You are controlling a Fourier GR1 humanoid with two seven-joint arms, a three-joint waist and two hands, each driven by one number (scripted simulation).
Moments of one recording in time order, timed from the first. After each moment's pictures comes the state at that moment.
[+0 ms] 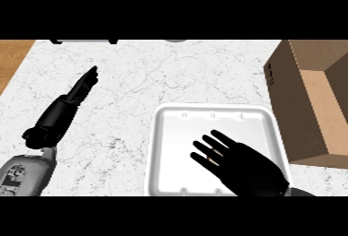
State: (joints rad) left arm -0.24 0.37 -0.11 -1.52 0.00 -0.10 -0.08; right arm -0.24 -0.44 0.62 -1.96 1.11 0.66 -0.04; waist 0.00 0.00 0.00
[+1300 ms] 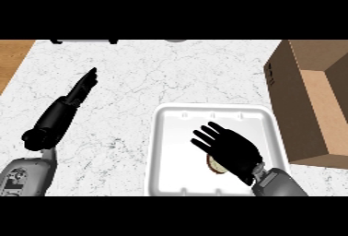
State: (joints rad) left arm -0.22 0.28 -0.01 -1.54 -0.10 -0.20 -0.06; right arm -0.25 -0.28 0.54 -1.57 1.35 0.47 -0.25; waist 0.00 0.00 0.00
